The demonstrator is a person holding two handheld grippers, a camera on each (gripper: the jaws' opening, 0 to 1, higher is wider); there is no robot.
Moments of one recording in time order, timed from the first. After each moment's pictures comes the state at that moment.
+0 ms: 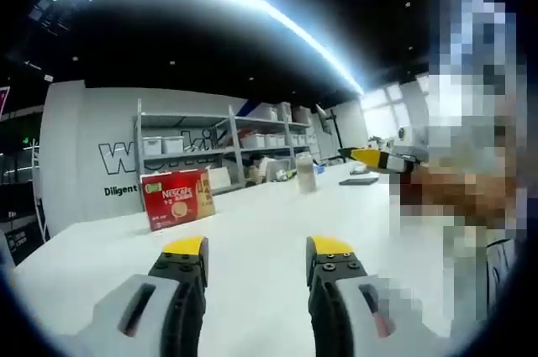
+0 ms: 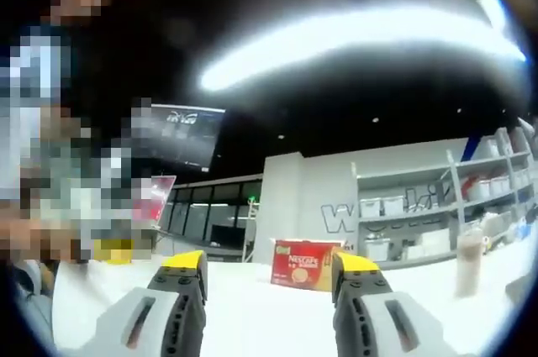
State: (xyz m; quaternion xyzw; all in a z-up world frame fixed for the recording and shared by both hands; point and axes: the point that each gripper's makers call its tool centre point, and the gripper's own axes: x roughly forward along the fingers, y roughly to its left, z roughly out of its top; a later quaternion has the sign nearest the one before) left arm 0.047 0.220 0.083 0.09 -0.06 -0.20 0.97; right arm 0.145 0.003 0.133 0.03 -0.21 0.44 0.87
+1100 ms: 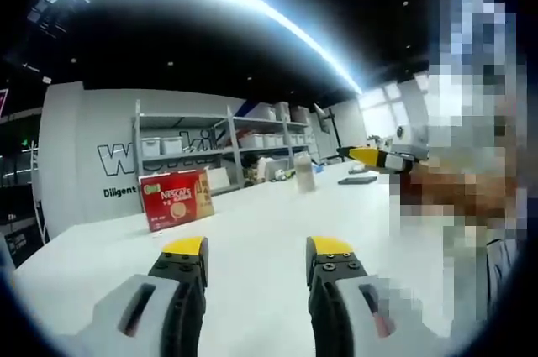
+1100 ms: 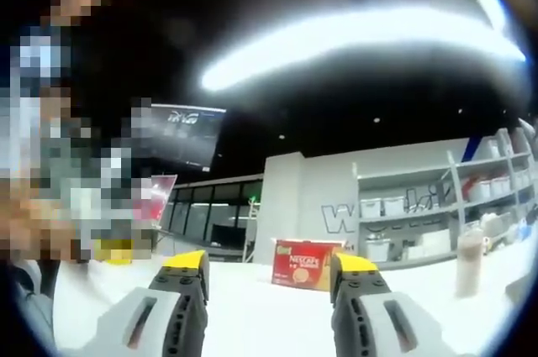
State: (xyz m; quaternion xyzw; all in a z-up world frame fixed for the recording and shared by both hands) left arm 0.051 0.227 0.082 0.09 -0.06 -0.21 0.97; right arm 0.140 0.004 0.134 0.03 -0.21 0.44 0.87
